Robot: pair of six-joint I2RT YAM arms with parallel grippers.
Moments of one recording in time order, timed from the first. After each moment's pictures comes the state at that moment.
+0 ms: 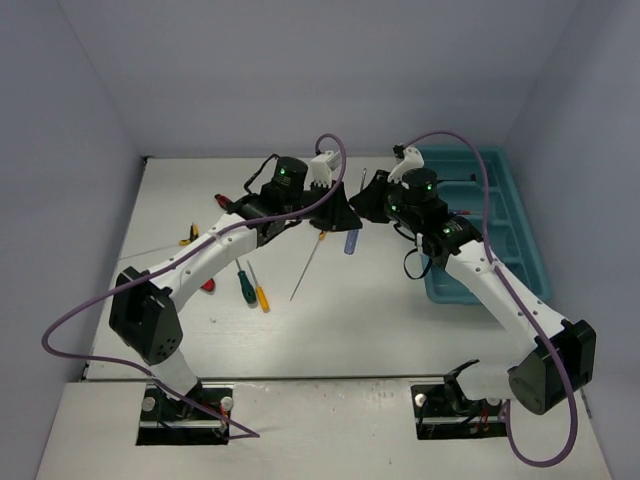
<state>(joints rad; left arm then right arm) -0.65 1.66 1.51 -0.28 0.55 -0.49 0.48 1.31 1.16 -0.19 -0.10 0.55</state>
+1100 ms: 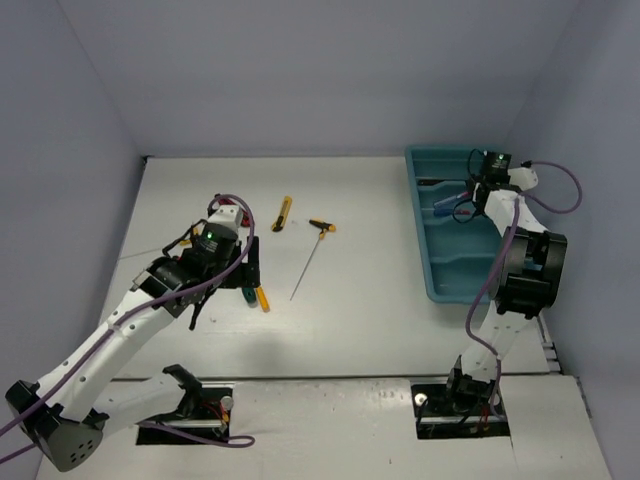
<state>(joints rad) -0.61 1.00 1.07 -0.88 -0.26 -0.47 -0.19 1.91 1.41 -0.19 0.27 1.00</state>
